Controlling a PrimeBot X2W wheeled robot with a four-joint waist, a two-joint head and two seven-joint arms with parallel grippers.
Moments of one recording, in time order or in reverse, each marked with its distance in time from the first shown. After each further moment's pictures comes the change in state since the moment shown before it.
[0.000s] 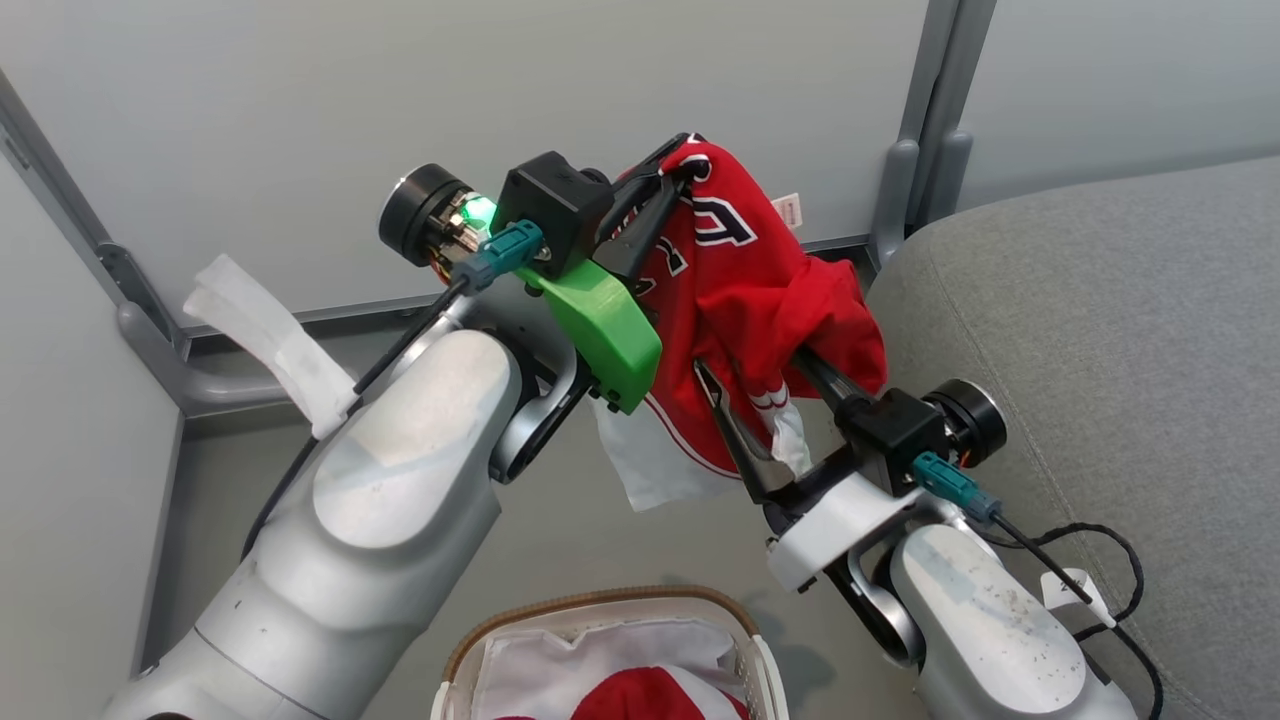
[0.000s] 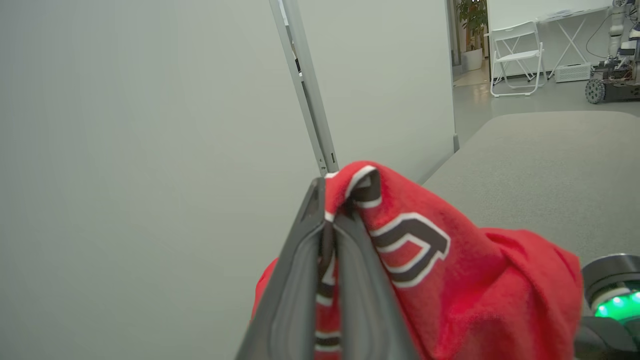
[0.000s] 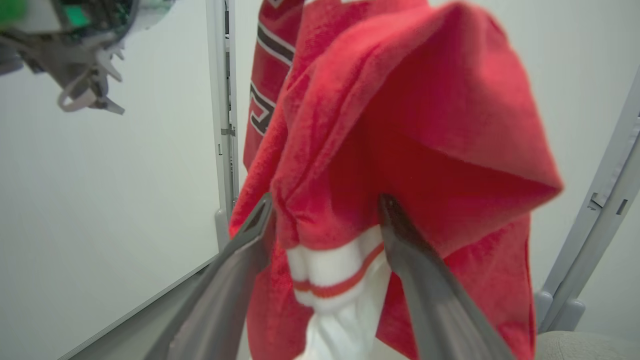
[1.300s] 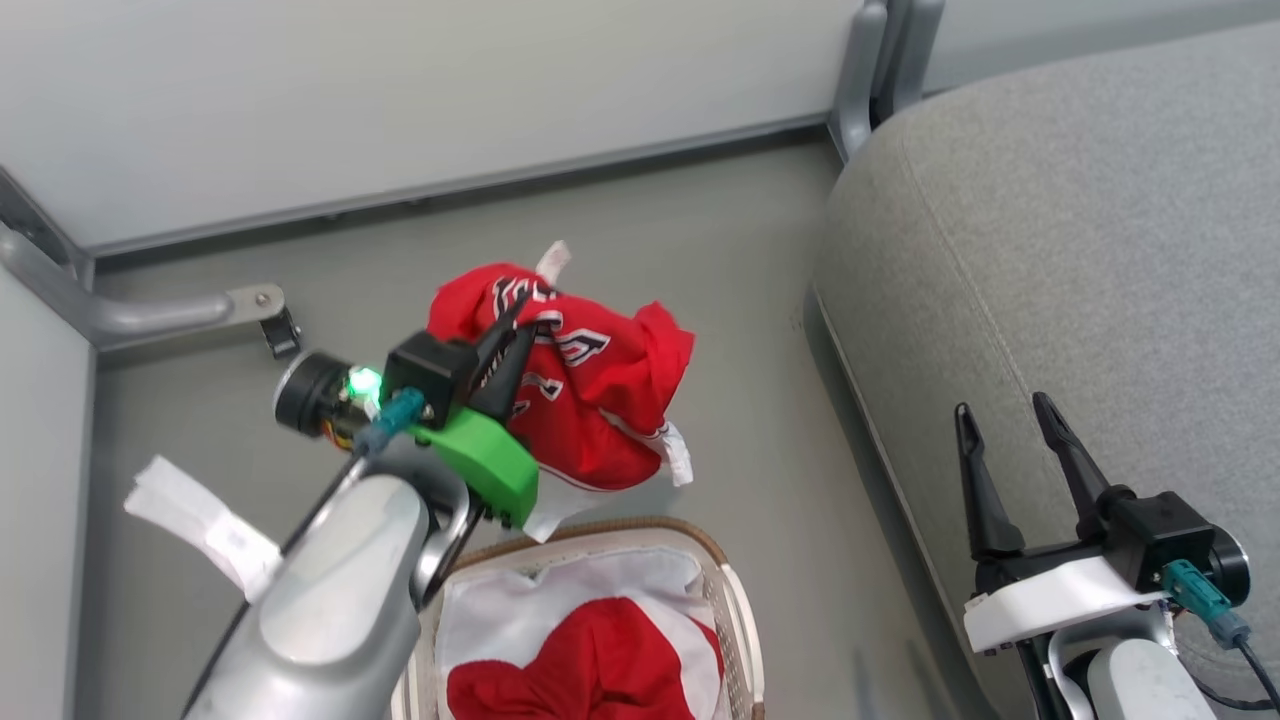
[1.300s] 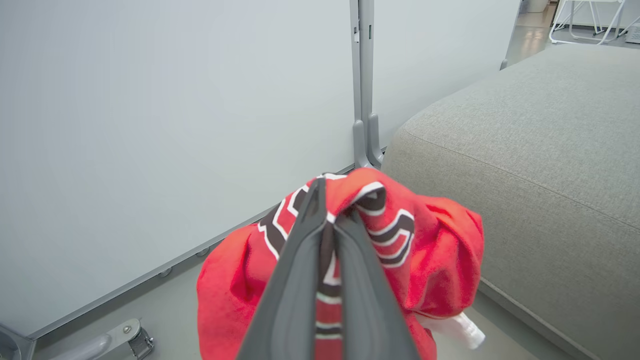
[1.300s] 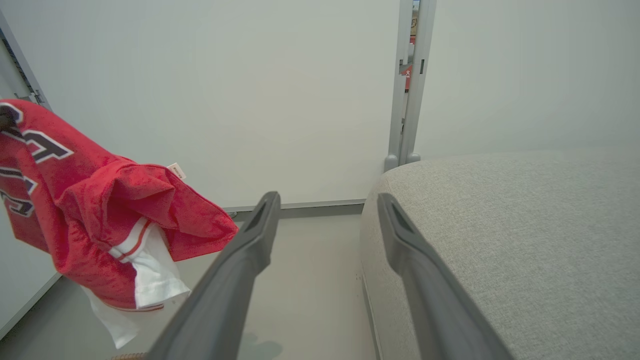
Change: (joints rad) left arm 0.287 0.038 0.185 0.126 0.161 -0.001 -0.170; right arm 0.347 0.001 -0.436 -0.212 -0.040 0.000 0.000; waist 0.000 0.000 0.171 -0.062
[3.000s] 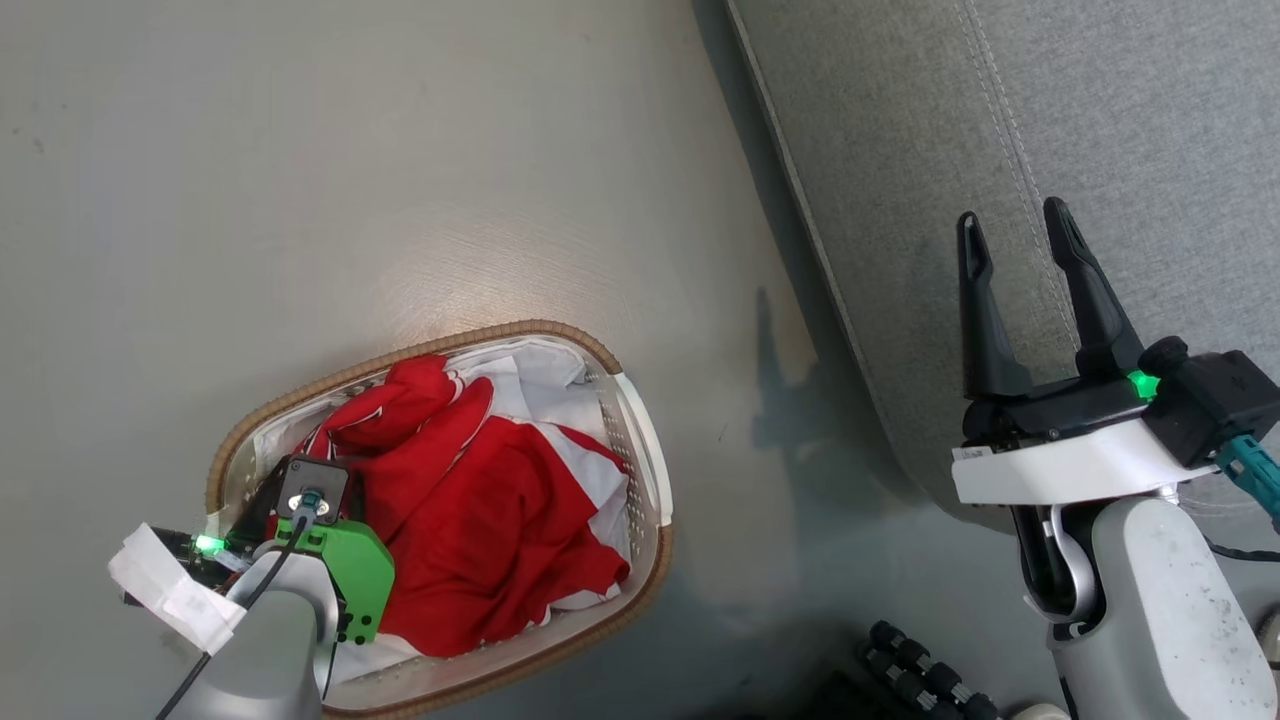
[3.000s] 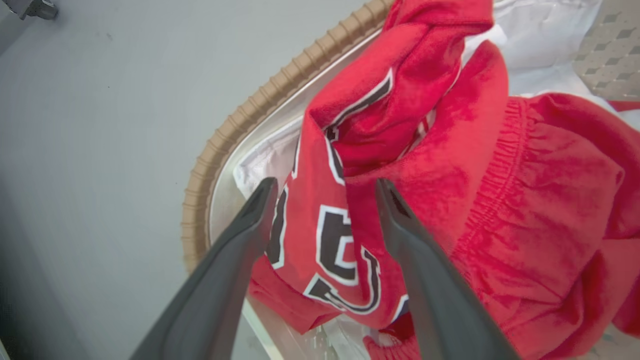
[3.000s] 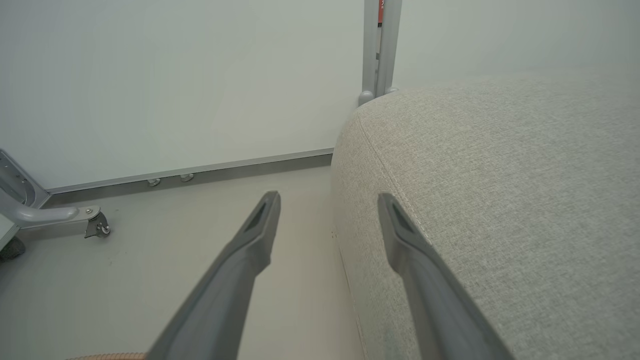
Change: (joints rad) left arm -0.056 -0.013 0.196 0.685 0.241 0.183 -0.058; right arm -0.212 -0.001 0.046 -0.131 0.100 0.000 0.000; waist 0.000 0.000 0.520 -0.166
